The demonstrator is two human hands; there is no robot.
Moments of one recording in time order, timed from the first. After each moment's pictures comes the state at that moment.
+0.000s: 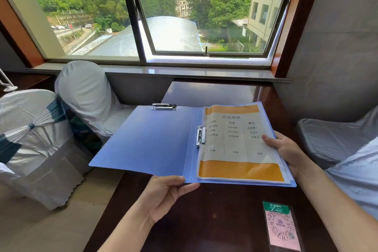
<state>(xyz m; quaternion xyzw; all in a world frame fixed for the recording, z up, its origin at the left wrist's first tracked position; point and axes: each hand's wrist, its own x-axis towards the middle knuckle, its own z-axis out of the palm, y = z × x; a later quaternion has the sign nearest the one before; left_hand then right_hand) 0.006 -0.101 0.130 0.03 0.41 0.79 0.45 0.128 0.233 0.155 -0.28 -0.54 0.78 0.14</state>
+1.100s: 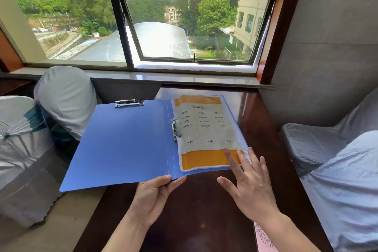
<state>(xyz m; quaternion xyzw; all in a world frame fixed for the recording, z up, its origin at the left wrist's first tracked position) -0.003 -0.076 0.125 -0.04 0.41 0.83 0.37 0.155 0.134 0.130 -0.24 -0.96 0.07 0.13</state>
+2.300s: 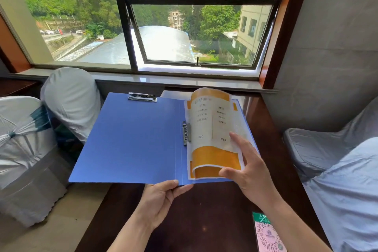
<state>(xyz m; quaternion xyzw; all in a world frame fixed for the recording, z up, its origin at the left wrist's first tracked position) 0.009 -0.076 0.136 -0.01 0.47 0.80 0.37 0.140 0.126 0.188 -0.16 -0.85 0.43 0.26</state>
